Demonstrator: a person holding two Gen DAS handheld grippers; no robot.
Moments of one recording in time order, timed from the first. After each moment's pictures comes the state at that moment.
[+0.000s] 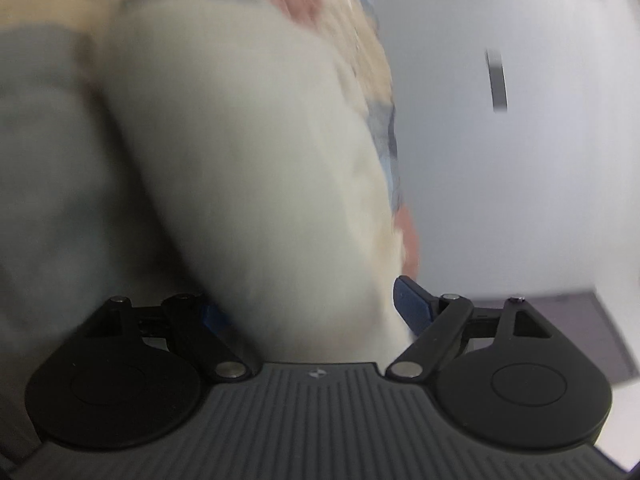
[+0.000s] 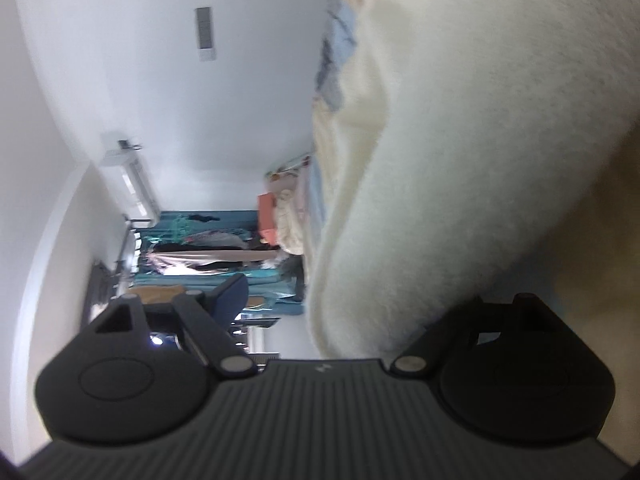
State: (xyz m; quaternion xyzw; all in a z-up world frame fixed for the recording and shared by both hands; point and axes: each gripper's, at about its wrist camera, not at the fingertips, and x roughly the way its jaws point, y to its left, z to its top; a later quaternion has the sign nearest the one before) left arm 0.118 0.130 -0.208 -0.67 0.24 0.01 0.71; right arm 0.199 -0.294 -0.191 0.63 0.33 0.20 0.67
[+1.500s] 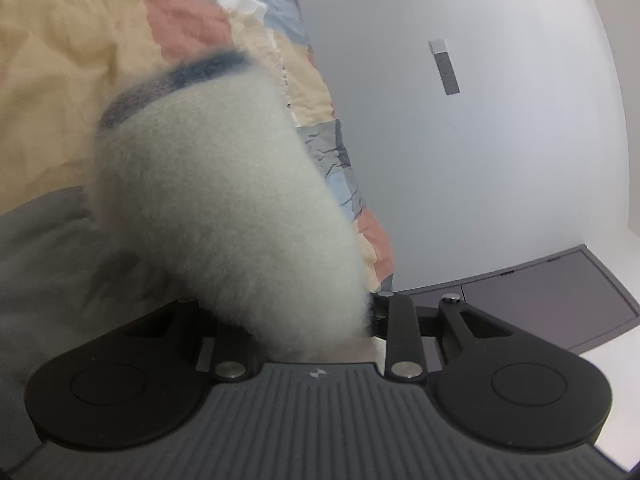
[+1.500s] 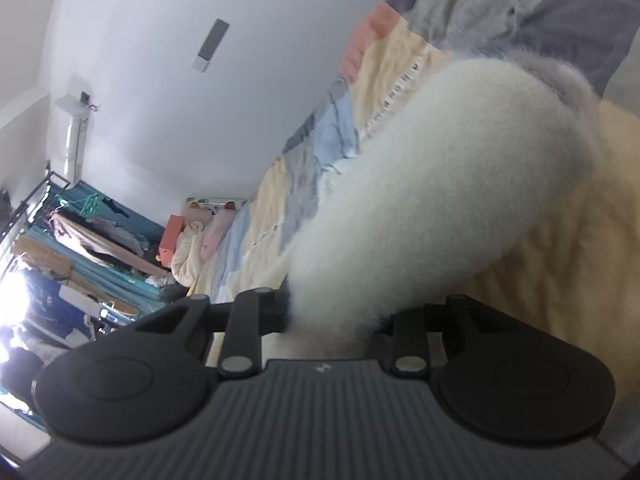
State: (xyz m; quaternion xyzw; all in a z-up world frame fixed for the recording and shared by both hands) left arm 0.077 0.153 -0.120 -0.58 0.22 -0.02 0.78; right arm 0.137 -0.309 -0.107 0.44 0.28 0.10 0.85
